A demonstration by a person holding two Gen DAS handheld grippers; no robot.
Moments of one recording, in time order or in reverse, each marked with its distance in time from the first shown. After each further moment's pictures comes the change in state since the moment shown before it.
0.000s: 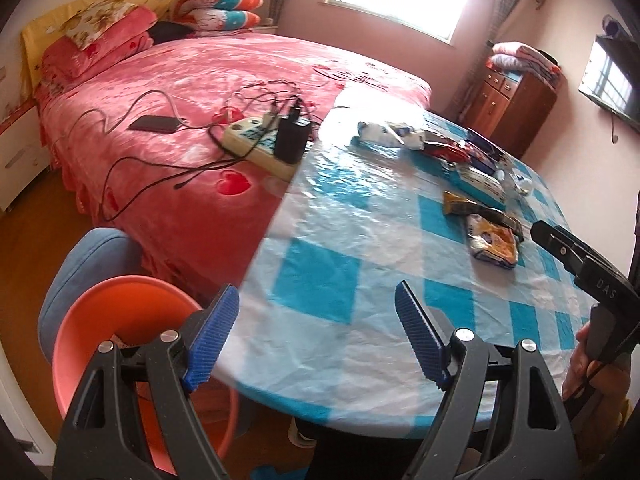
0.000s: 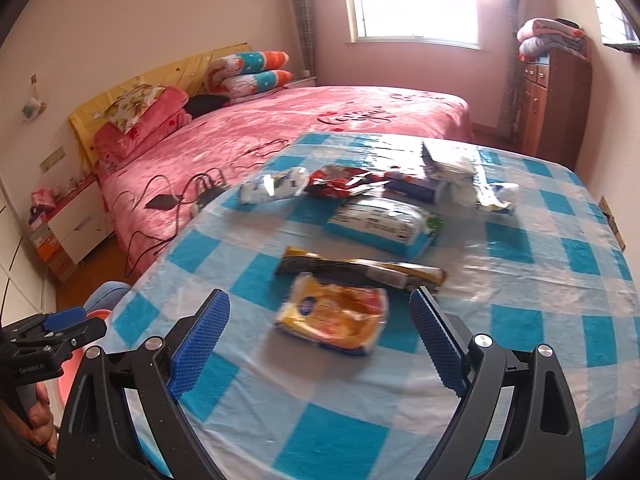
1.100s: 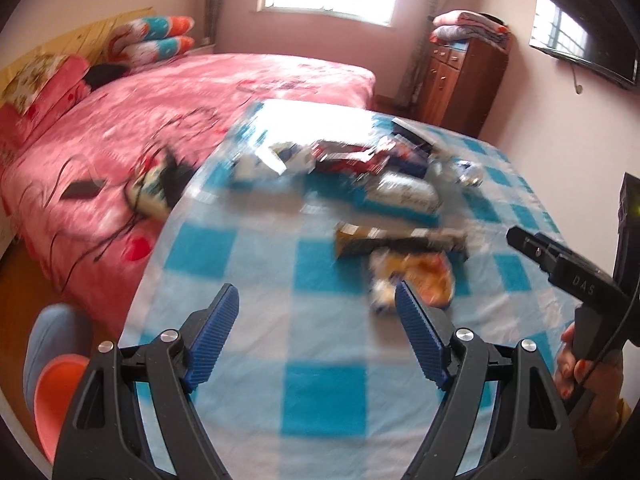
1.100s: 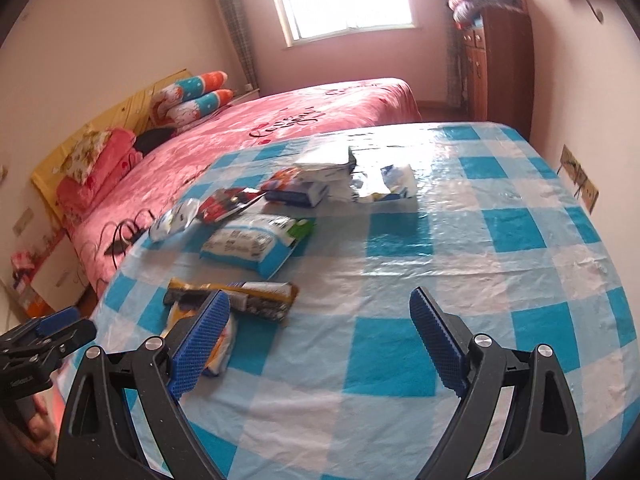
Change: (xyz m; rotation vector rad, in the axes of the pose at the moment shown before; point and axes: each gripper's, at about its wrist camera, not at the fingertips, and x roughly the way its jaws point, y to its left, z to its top) left arm 0.036 -0.117 0.046 0.205 -0.024 -0.083; right arm -0.002 -0.120 0.004 0.219 -0.011 -0.067
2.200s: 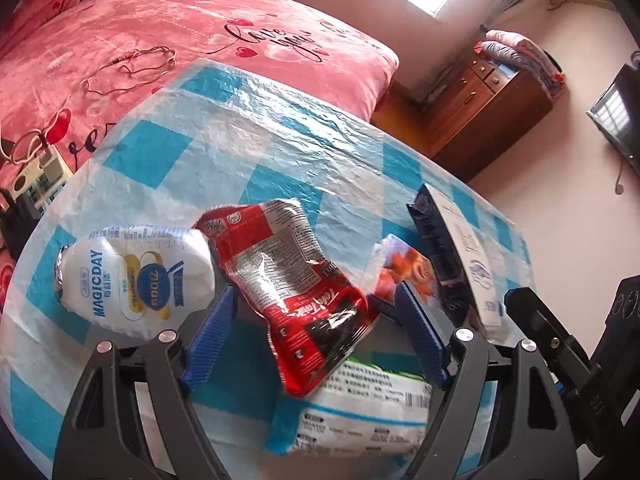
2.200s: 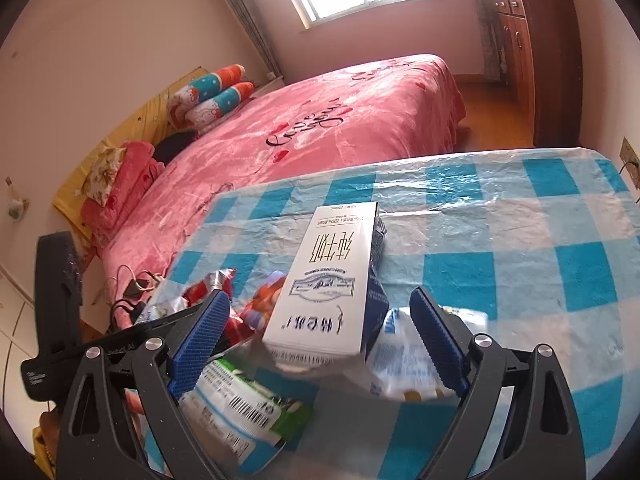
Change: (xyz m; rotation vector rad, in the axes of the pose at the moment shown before) left arm 0.185 -0.014 0.136 -0.308 0.185 -0.113; right arm 0.132 -0.017 0.128 0.035 0.093 0.168
